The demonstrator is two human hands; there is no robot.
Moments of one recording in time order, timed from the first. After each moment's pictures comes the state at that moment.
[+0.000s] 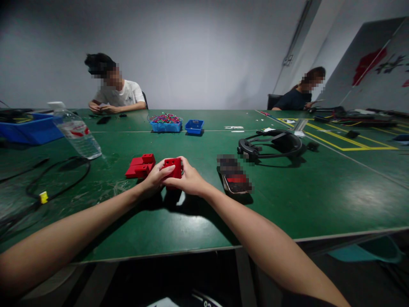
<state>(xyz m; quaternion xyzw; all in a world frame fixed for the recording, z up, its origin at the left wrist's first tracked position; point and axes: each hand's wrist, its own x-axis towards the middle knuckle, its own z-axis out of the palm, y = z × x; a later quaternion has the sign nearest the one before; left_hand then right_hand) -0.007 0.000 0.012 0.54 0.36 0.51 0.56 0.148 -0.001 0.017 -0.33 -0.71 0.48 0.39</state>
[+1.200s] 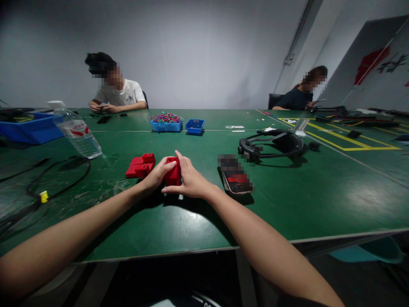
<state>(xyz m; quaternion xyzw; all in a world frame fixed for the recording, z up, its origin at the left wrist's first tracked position) -0.012 0.010 0.011 0.57 0.39 0.48 0.54 0.156 0.004 0.016 -0.30 -0.85 0.26 0.34</state>
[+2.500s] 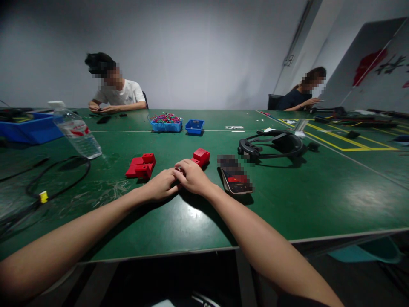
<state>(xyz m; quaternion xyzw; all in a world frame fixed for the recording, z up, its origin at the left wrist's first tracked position) -0.017 0.005 0.004 0.91 0.37 0.18 0.07 0.156 0.009 0.020 -0.34 -0.86 0.15 0.35</state>
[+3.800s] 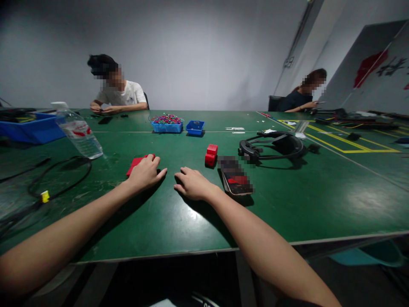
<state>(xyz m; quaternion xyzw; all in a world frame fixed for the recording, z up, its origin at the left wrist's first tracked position) -0.043 0.005 0.033 0.75 0.65 0.07 -0.14 0.158 0.002 0.016 -0.34 -0.93 0.07 0.14</state>
